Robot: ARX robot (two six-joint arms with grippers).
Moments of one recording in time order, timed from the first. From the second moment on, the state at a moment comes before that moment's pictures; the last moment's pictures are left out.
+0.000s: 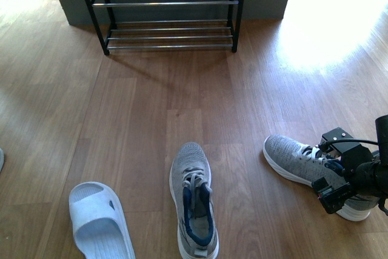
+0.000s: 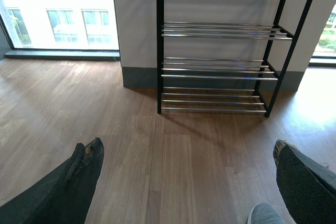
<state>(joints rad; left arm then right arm) 0.00 0.02 0.01 0.00 0.00 0.00 -0.06 2.63 1.00 0.51 -0.12 -0.53</state>
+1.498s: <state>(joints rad) 0.00 0.02 0.01 0.00 0.00 0.00 0.01 1.93 0.51 0.72 -0.17 -0.11</state>
